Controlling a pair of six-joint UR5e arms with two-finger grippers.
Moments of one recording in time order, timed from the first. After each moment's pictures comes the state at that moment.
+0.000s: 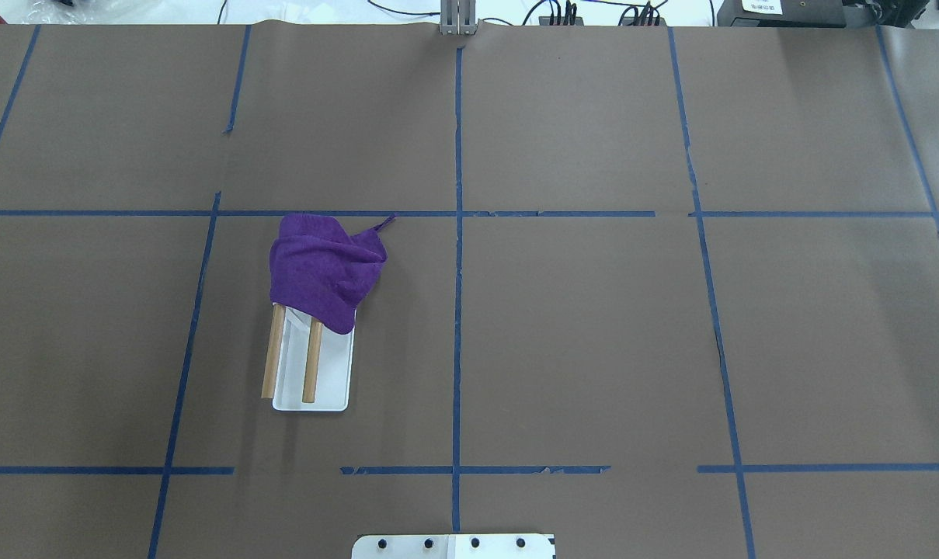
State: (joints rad) left arm -1.57 -1.46 -1.74 -1.78 -2.30 0.12; right arm 1.55 -1.59 1.65 -1.61 2.30 -0.06
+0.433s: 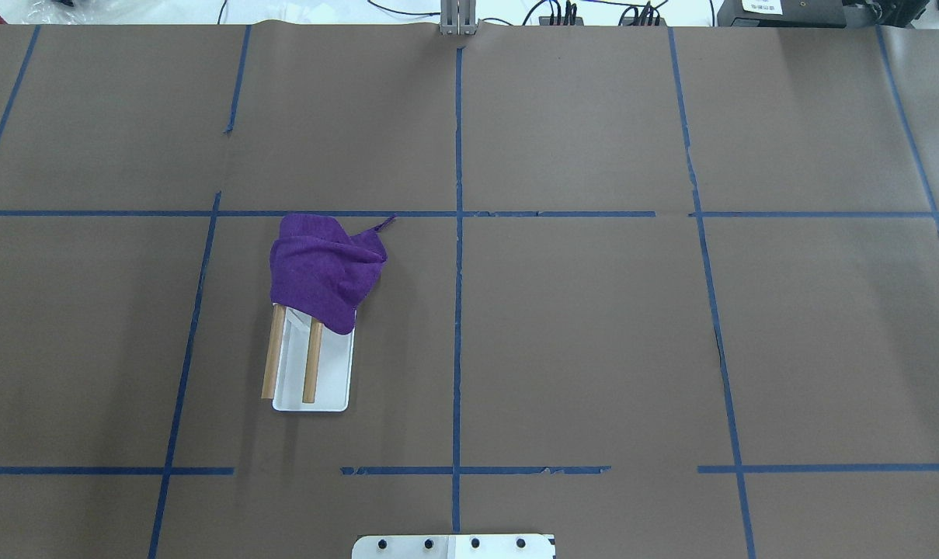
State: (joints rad) left arm -1.57 -1.42 -1.70 -1.76 -2.31 0.12; right arm 1.55 -1.58 1.67 -1.60 2.31 -0.05
